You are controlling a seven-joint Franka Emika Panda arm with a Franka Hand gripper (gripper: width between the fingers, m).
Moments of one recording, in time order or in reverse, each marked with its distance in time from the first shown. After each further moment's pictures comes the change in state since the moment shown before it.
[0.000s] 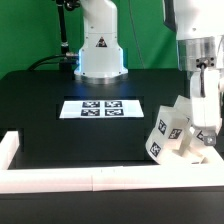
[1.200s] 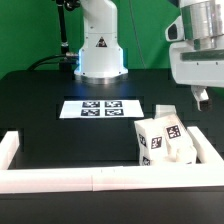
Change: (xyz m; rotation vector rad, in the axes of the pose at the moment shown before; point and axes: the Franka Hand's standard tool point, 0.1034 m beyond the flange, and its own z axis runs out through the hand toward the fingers) arm -0.019 -0.011 -0.050 -0.036 -0.024 -0.942
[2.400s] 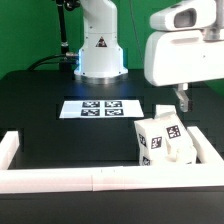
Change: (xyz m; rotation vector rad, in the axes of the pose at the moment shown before) arm 0.026 0.009 -0.010 -0.108 0.017 -1.254
